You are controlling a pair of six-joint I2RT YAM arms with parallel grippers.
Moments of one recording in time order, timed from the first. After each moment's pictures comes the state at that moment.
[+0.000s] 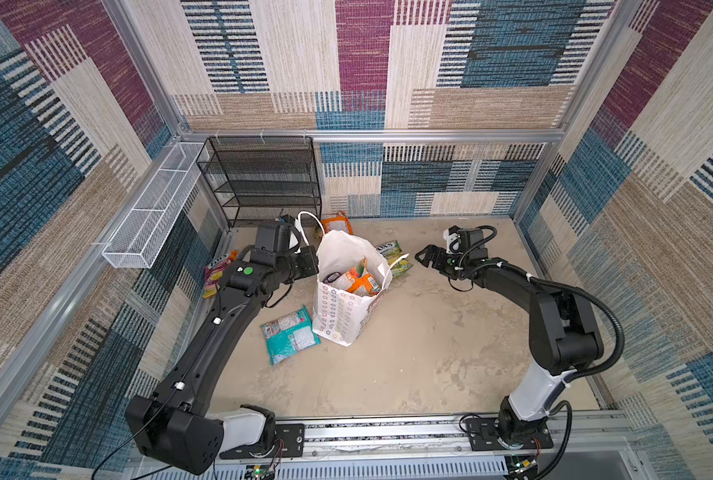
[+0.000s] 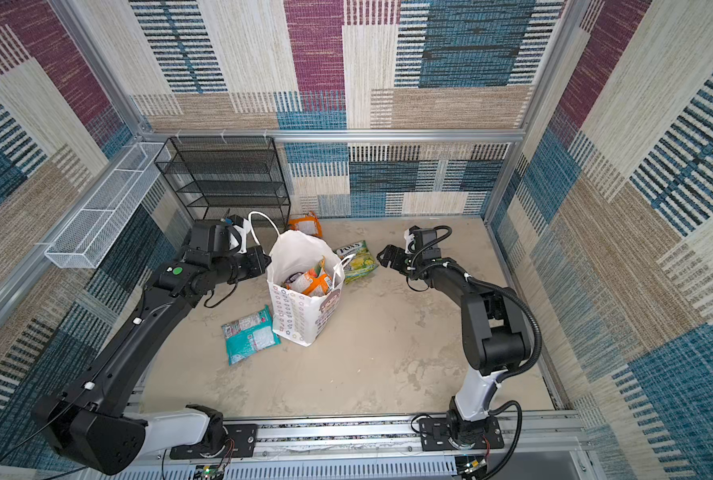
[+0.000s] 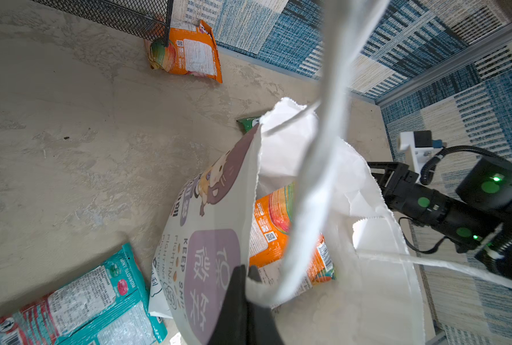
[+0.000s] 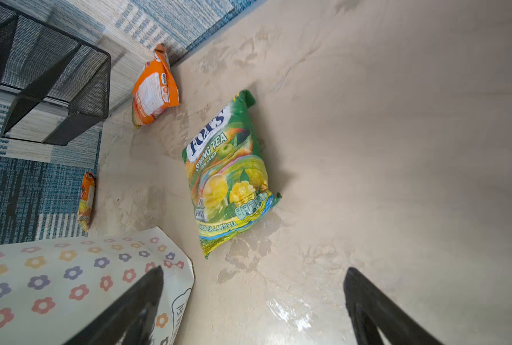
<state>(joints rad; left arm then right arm) -0.30 1.30 1.35 -0.75 0.16 -0.47 0.16 1.81 1.18 -0.12 -0.42 0.55</state>
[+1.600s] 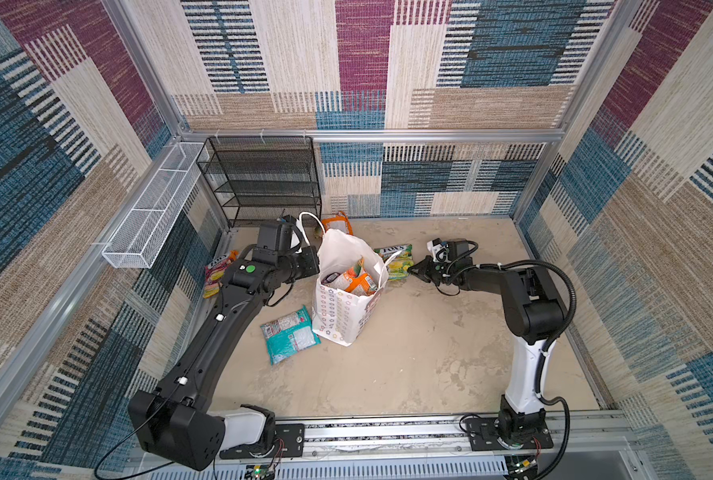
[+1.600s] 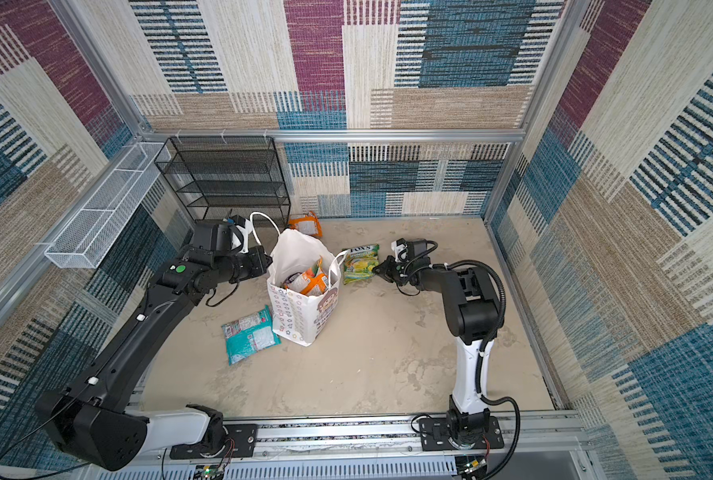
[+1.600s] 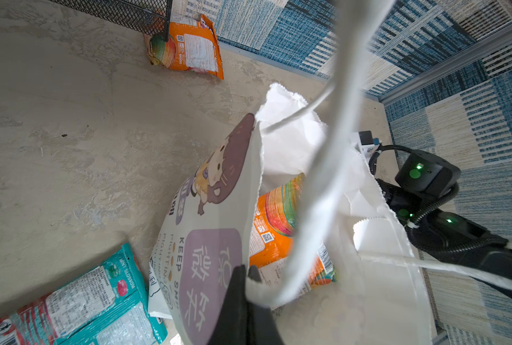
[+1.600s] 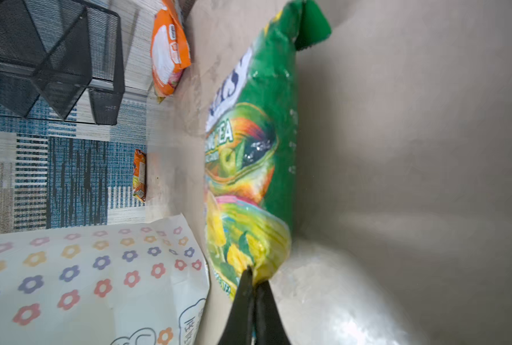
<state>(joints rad) -0.30 1.31 1.35 -0.75 0.16 -0.47 0.17 2.02 1.17 0.15 -0.70 0.70</state>
